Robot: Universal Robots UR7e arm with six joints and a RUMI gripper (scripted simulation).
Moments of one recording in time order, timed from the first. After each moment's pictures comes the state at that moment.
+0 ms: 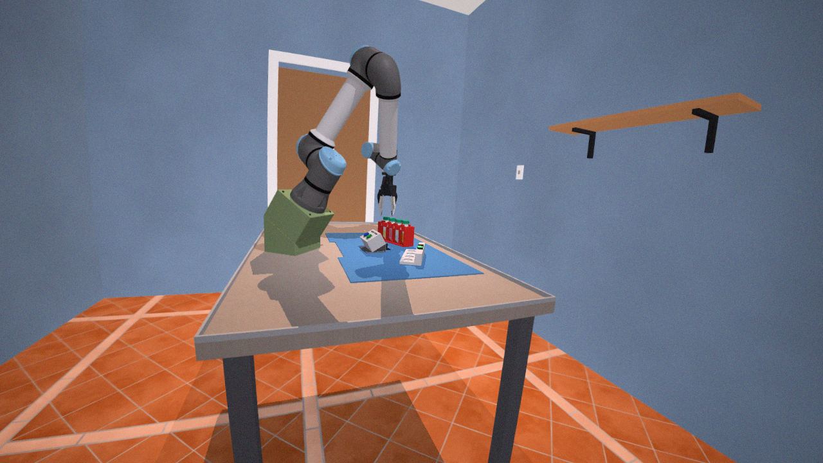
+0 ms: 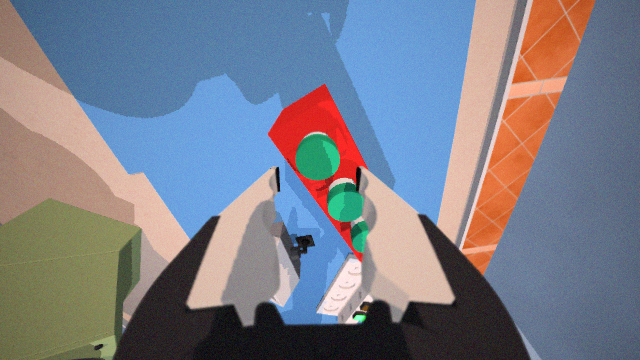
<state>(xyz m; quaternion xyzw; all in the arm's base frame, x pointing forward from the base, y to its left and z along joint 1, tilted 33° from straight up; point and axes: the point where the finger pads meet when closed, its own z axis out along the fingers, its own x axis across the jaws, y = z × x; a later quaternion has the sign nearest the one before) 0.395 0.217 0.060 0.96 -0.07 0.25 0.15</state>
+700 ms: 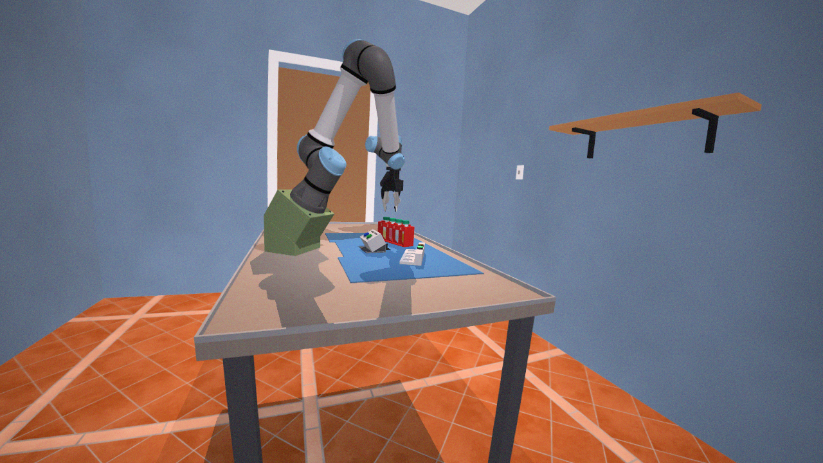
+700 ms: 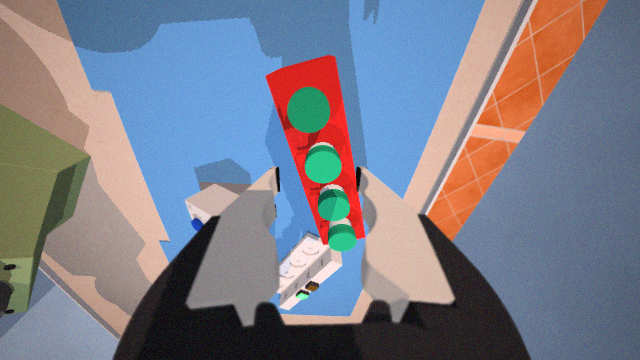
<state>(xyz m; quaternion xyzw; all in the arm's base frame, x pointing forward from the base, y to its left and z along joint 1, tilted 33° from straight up) 0.392 0.199 0.095 0.95 0.07 0.22 0.19</state>
